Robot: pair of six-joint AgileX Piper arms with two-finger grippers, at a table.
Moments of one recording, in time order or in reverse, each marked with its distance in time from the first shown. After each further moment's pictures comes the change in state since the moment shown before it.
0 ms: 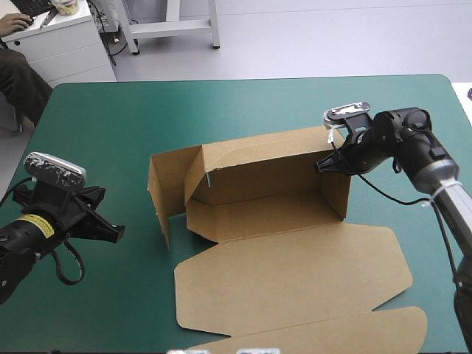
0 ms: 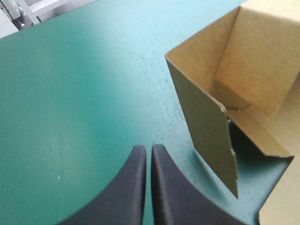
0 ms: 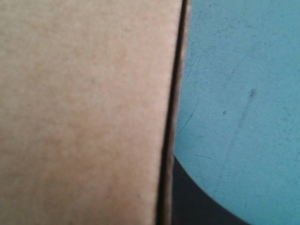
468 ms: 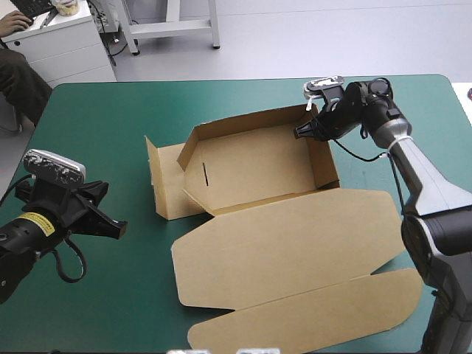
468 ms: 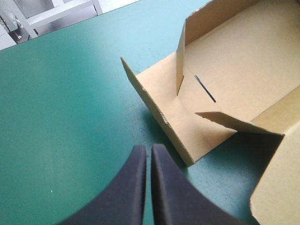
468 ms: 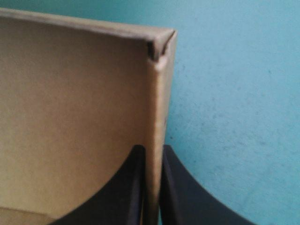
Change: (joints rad) left arm 0.000 0.000 0.000 -0.026 -0.049 -0.001; right arm -0.011 0.394 -0.374 0.073 -0.067 -0.046
